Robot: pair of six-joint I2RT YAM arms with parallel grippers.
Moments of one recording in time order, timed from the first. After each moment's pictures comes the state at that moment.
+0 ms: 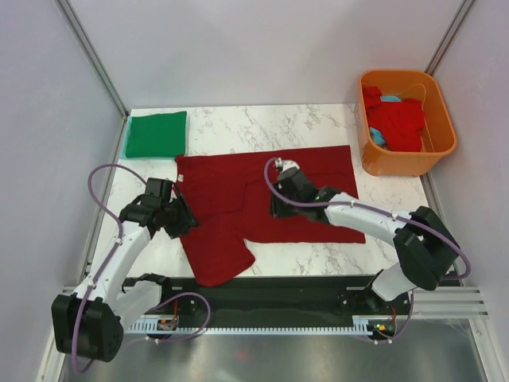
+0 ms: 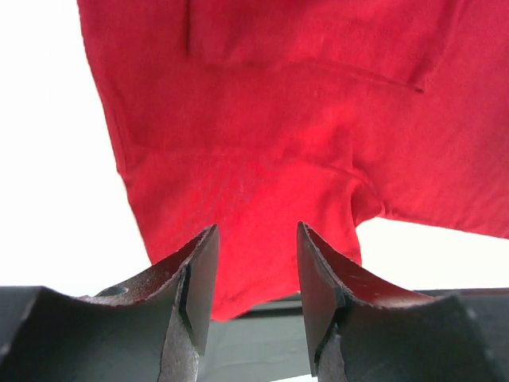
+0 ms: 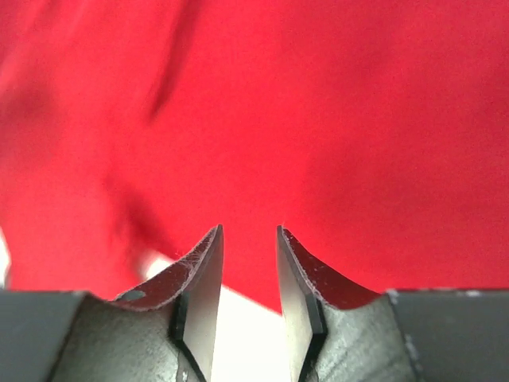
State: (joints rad) left arm -0.17 1.02 0.72 -0.77 0.12 -0.66; right arm 0.71 1.54 1.00 -0.27 0.07 0.54
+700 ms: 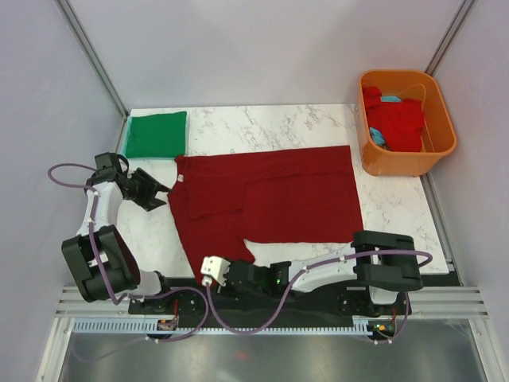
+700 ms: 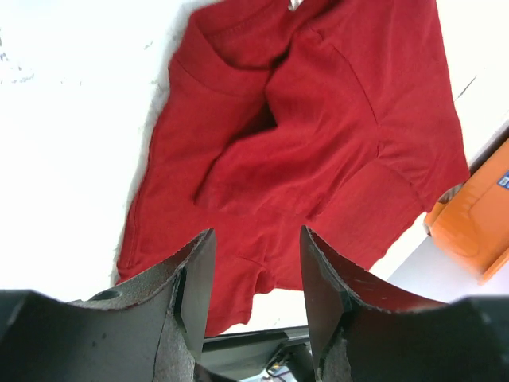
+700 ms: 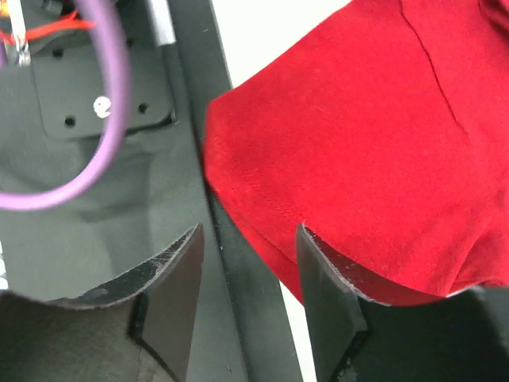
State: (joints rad) left arm 0.36 1.38 0.97 -0.72 0.45 -0.63; right arm 1.49 1.72 0.85 0.30 0.20 0.01
